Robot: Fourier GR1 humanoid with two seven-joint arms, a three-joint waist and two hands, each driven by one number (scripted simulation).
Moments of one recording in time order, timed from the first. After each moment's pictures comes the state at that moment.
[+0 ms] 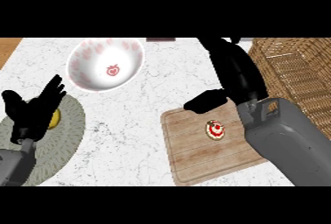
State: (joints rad) left arm -0.22 0.55 -0.18 -1.31 0.42 0.19 0.11; right arm -0.79 -0.39 0.49 -1.59 0.35 -0.09 0.66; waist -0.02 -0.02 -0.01
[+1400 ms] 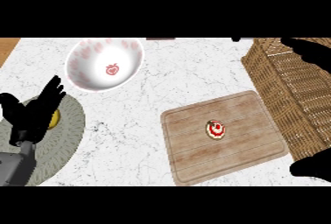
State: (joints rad) left arm -0.19 0.52 -0.12 -1.34 0.38 0.16 0.13; right arm -0.59 -0.77 0.10 -2.09 -0.24 0.34 1.05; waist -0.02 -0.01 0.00
